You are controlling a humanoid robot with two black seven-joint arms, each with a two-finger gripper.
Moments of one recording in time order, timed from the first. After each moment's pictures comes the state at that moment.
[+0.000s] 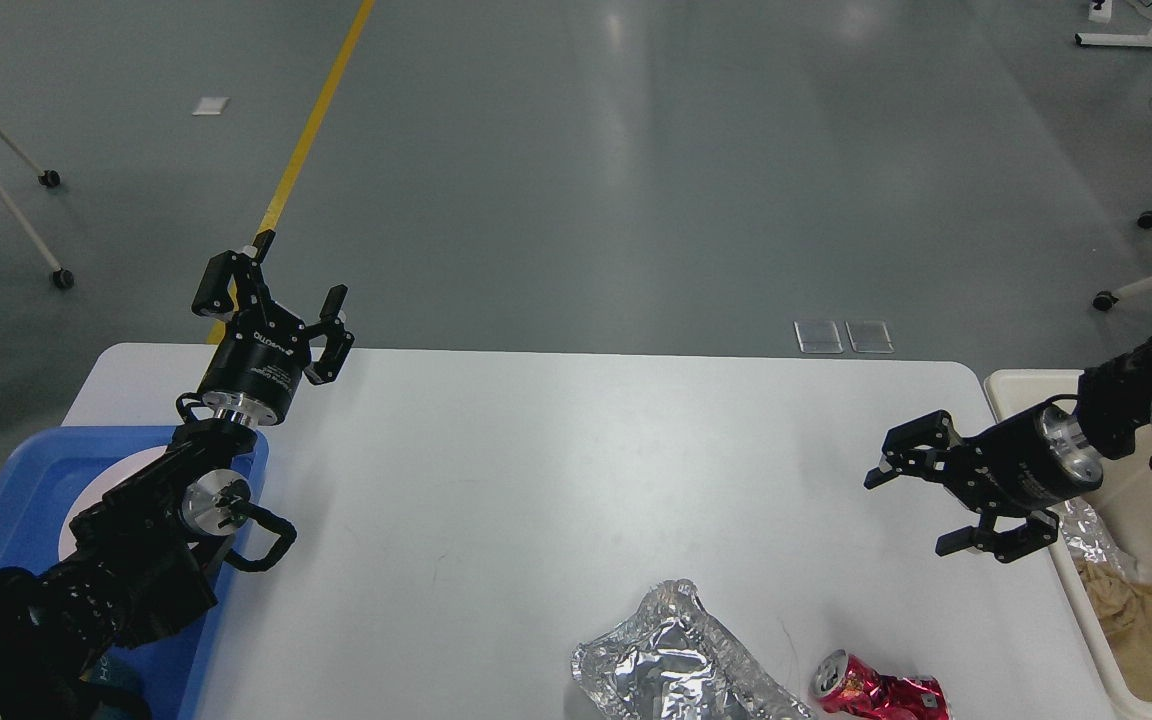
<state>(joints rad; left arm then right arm) -0.78 0.12 -0.53 -0.24 -0.05 -0.56 -0.65 1.35 -0.61 -0.82 0.89 -0.03 0.85 0.00</state>
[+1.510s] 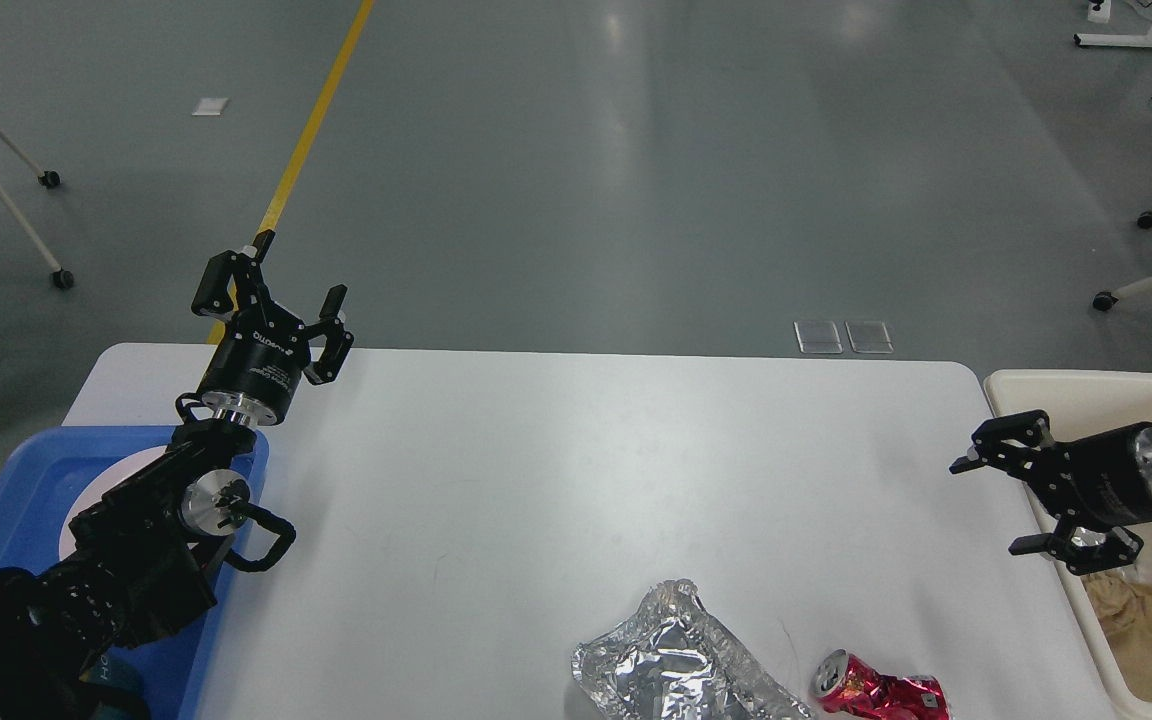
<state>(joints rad) -0.78 0.12 -0.53 -0.24 -0.05 -0.56 -0.65 1.29 -0.75 -0.86 0.87 0.12 0.72 -0.01</state>
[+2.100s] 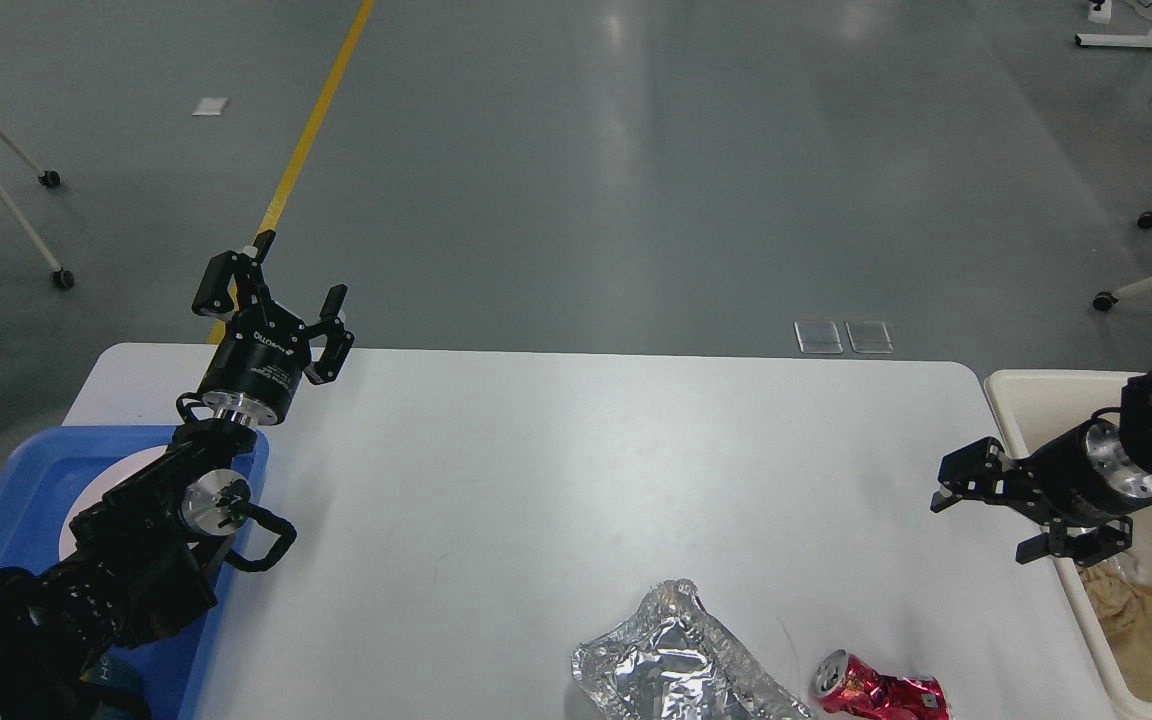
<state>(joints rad) -0.78 0.12 -0.53 -0.24 -0.05 -0.56 -0.65 1.33 -0.65 -0.86 0.88 -0.27 0.72 0.00</state>
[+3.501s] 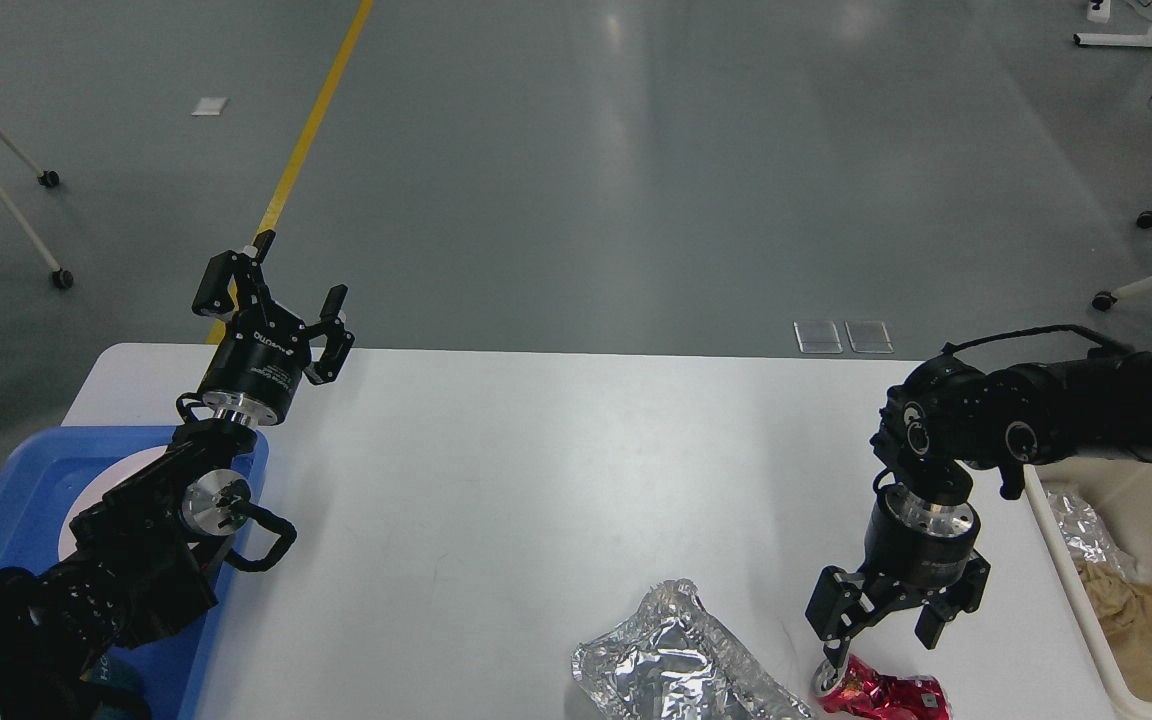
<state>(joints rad) -0.78 0.12 -0.53 -0.24 -0.05 -0.56 -0.65 1.43 -0.27 -0.91 1.05 -0.59 0.96 0.00</state>
